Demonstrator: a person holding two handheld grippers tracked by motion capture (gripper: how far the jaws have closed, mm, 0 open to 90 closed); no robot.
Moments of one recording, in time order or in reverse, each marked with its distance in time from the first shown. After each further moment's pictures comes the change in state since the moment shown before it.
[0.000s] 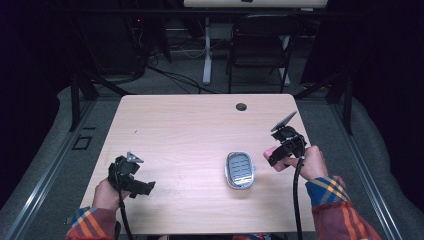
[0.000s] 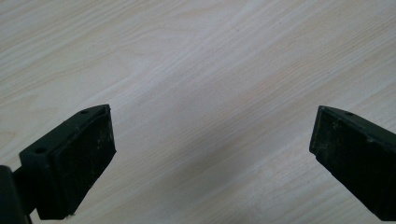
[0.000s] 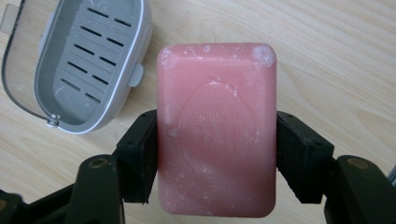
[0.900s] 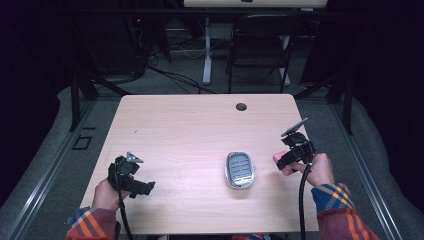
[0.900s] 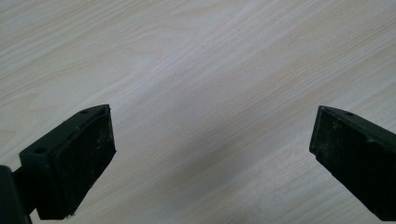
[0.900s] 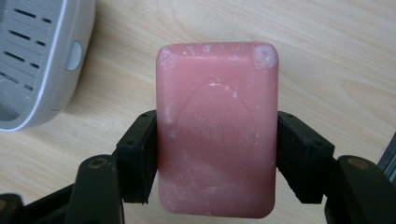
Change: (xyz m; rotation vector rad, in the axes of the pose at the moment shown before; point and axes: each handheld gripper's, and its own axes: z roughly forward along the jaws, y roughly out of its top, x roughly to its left) left arm 0.001 0.000 0.000 0.004 -0.002 -0.003; right arm -0.026 -0.022 0.016 -0.016 -0.029 0.086
